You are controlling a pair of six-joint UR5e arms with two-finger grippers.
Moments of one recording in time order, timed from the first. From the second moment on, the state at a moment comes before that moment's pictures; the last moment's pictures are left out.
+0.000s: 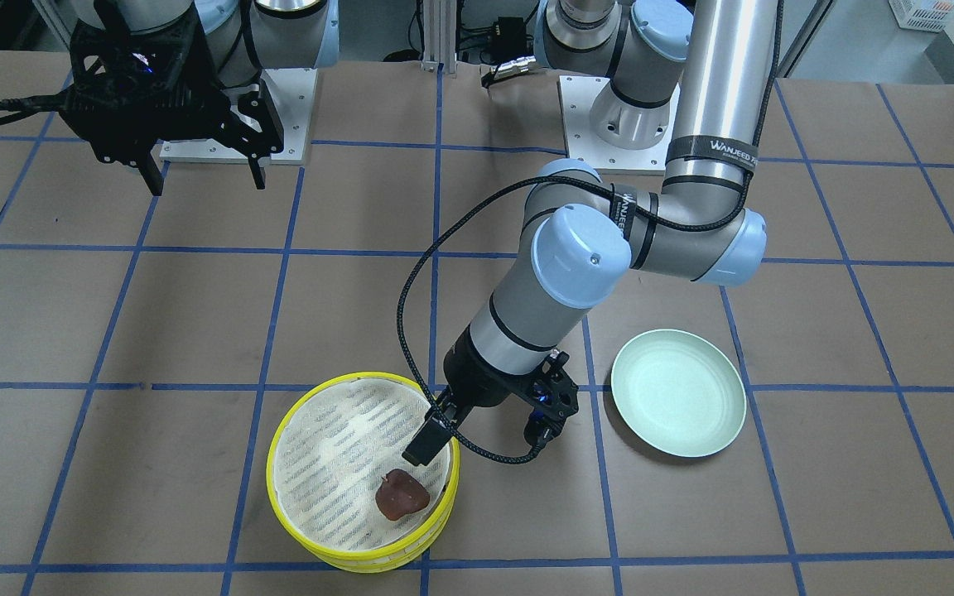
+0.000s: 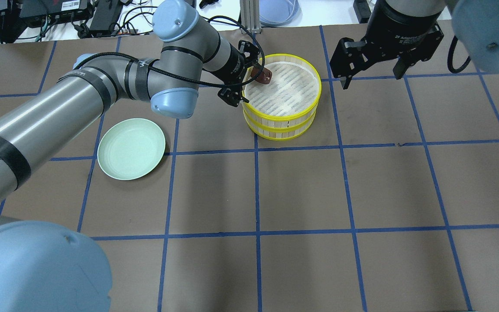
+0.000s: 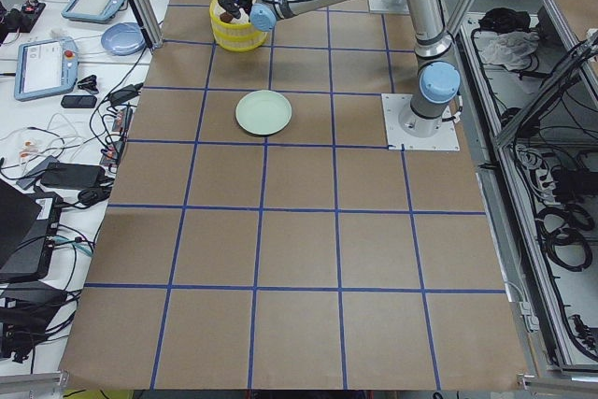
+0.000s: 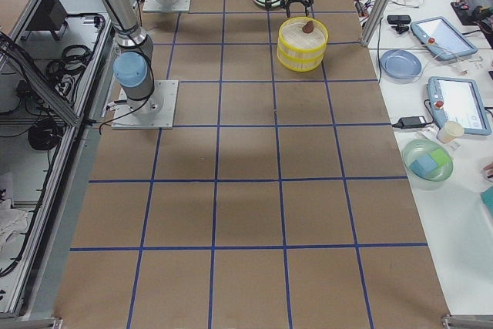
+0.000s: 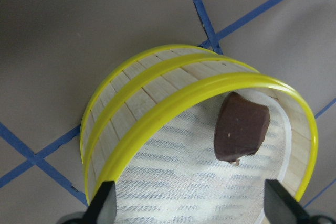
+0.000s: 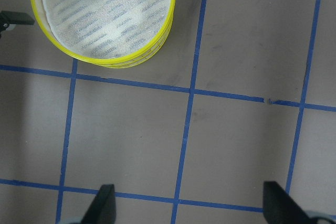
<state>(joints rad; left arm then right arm) -1.78 -2.07 -1.55 -0.76 1.21 -1.30 1.65 -1.58 1.49 -1.56 -1.60 -0.06</state>
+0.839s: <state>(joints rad) -1.54 -1.87 -1.53 -1.17 1.26 -0.56 1.65 -1.58 1.49 -1.57 -1.60 -0.06</state>
